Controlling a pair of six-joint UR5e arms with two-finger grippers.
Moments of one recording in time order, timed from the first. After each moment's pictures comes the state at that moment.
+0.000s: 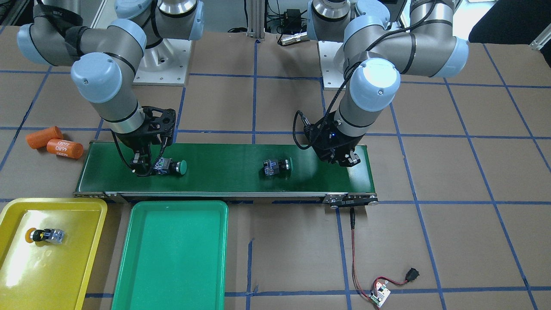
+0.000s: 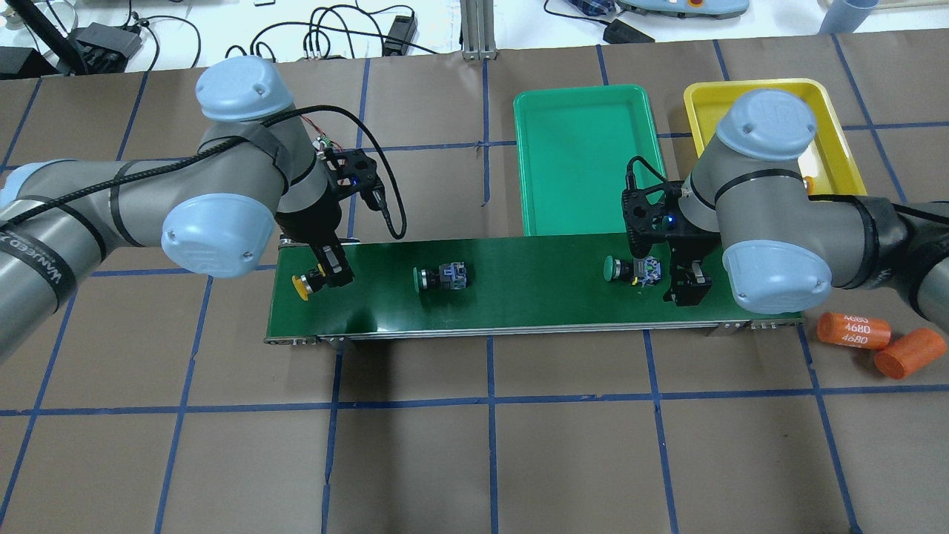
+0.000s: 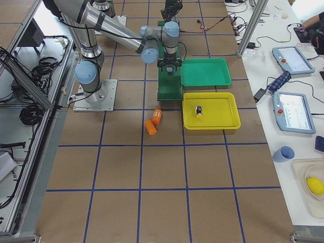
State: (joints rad) left arm -1.66 -1.74 -1.87 -1.22 1.57 1.09; right arm 1.52 -1.46 2.06 -2.16 -1.53 -1.65
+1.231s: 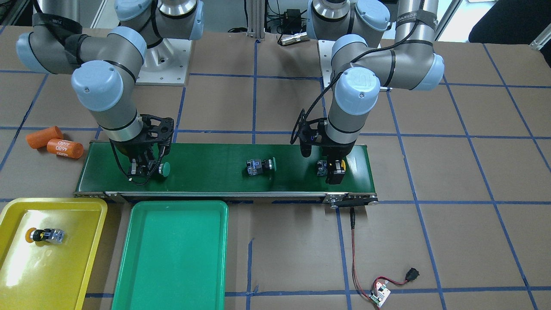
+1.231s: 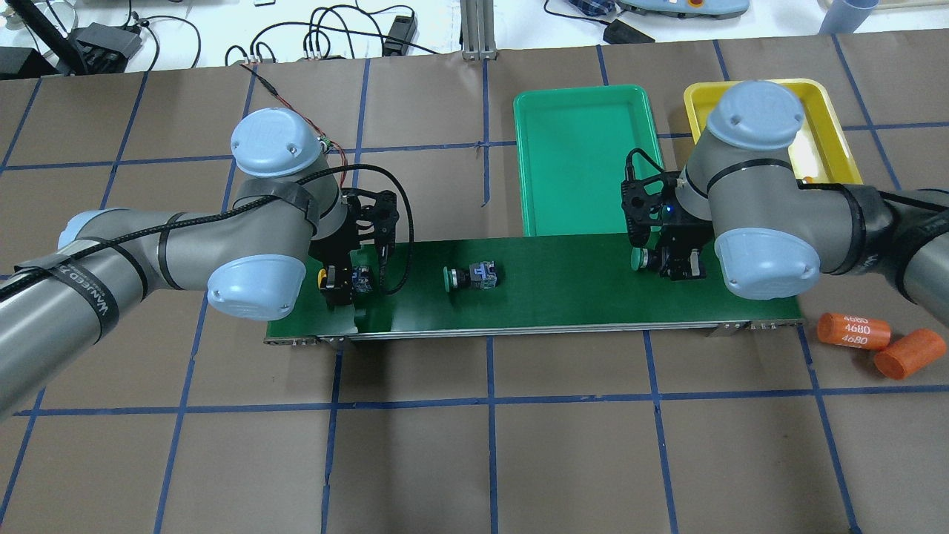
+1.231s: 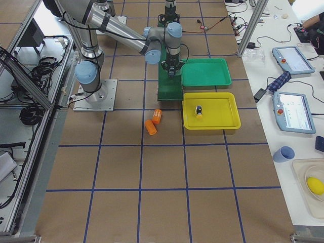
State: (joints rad) left arm -1.66 -1.77 -1.95 -0.97 1.60 1.48; right arm 1.52 -1.41 1.98 -2.19 -1.57 -1.64
